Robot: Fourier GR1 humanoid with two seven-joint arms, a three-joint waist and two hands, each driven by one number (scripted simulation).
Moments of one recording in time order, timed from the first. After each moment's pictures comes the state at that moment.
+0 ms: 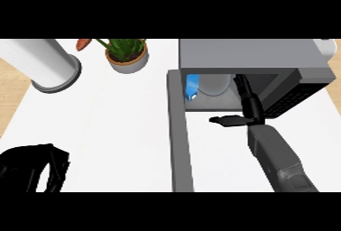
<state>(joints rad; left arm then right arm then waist) 0.11 0.01 0.23 -2.05 0.41 -0.70 0.27 -0.72 -0.12 -0.20 -0.26 0.01 -0.01 -0.92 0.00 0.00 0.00</state>
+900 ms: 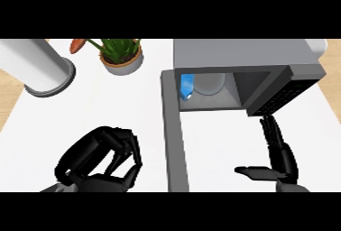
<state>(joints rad) -0.05 0.00 -0.14 -1.86 0.06 -0.56 0.11 -0.08 -0.15 -0.07 -0.94 -0.03 0.09 -0.81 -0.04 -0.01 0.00</state>
